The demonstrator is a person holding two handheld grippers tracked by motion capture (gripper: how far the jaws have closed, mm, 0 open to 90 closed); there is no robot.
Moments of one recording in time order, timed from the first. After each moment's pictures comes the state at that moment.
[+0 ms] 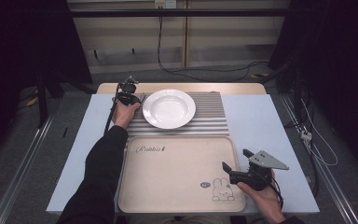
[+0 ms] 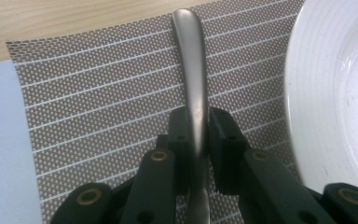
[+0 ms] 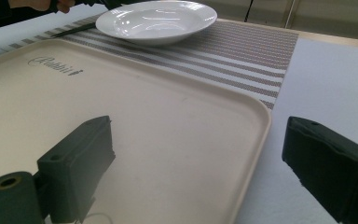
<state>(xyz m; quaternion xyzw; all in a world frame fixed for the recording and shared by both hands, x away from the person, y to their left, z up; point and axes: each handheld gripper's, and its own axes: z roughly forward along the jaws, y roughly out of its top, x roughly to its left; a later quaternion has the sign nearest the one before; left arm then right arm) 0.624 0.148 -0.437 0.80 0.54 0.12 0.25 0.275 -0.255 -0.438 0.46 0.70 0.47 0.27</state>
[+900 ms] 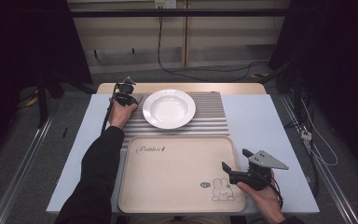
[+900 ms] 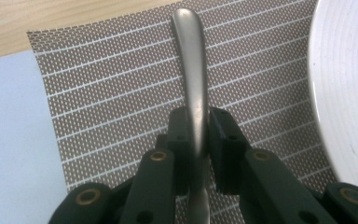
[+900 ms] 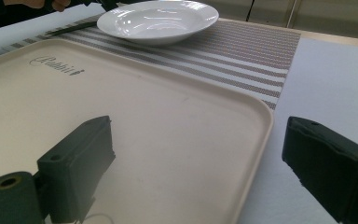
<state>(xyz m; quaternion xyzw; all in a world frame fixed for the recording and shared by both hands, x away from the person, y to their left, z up) 0.622 0.155 -0.438 0.81 0.53 0.13 0.22 0.276 -0.254 -0.438 0.45 0.71 0.47 0.27</state>
